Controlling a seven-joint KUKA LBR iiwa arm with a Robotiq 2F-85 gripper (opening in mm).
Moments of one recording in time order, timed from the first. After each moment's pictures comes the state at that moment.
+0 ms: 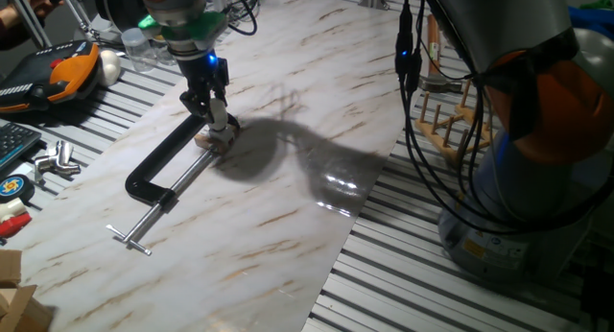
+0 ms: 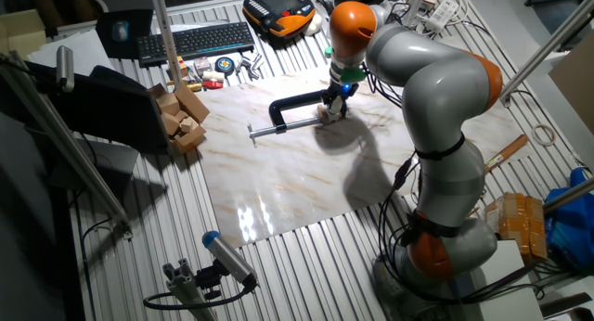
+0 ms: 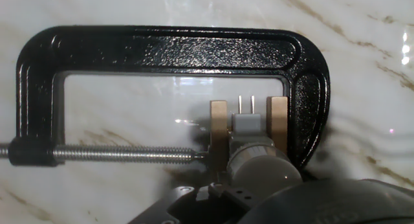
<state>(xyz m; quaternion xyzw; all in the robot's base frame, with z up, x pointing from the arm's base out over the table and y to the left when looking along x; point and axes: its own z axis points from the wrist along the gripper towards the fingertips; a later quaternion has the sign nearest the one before) 0.612 0.022 0.110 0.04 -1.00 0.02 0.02</state>
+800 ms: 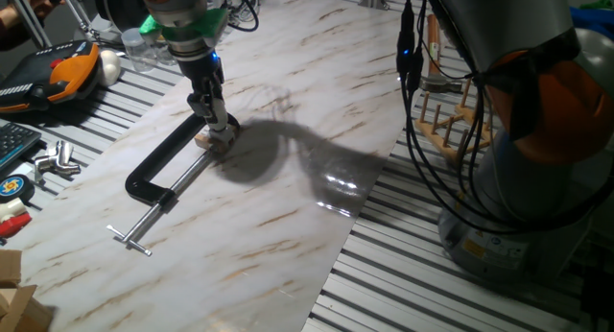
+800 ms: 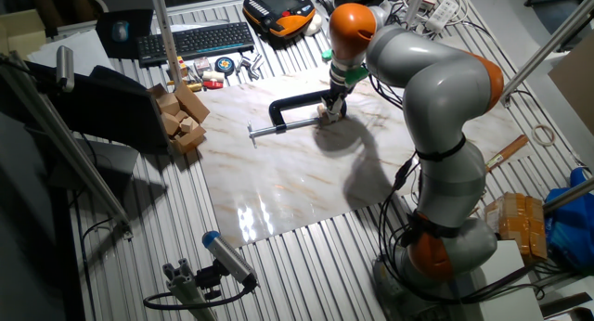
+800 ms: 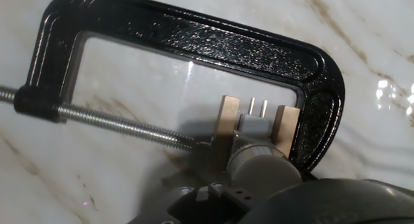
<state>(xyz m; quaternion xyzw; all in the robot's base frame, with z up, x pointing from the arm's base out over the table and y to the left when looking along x) 0.612 0.022 0.110 0.15 -0.99 0.02 0.01</state>
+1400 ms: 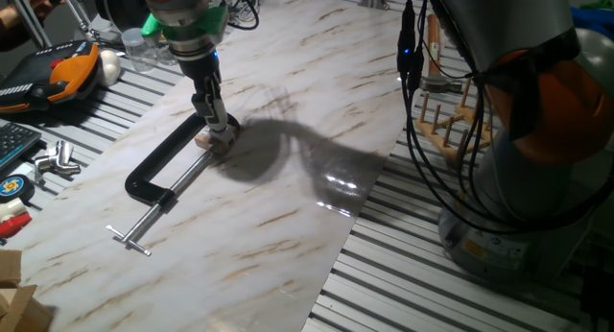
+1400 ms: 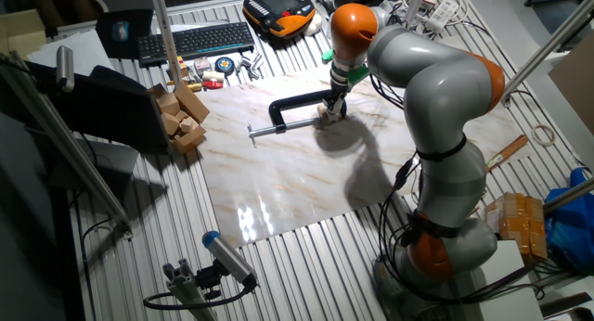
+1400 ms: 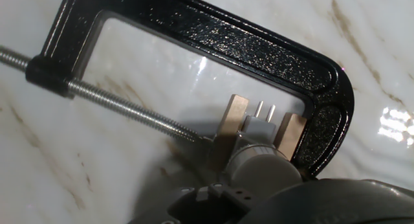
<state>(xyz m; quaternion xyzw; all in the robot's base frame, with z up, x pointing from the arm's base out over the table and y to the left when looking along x) 0.612 0.022 0.109 0.21 -0.98 0.01 0.01</state>
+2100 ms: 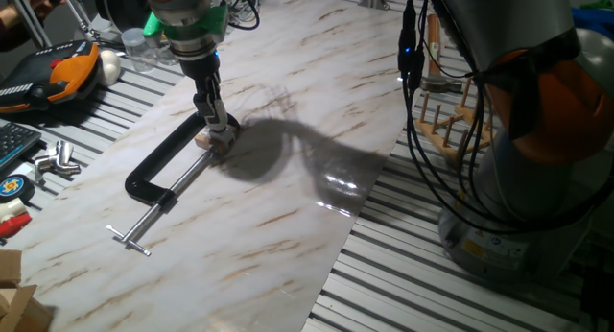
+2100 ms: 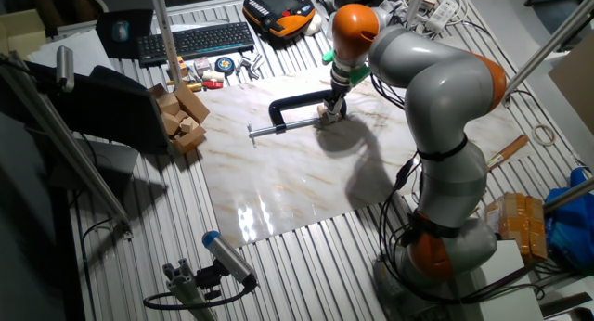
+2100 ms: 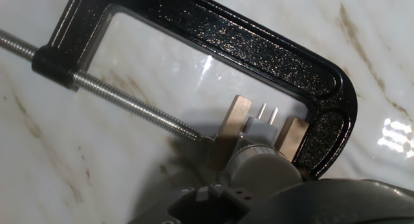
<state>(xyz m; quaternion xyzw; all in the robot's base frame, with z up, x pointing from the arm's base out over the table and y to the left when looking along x) 0.612 0.022 0.109 0.22 -0.97 0.01 0.01</state>
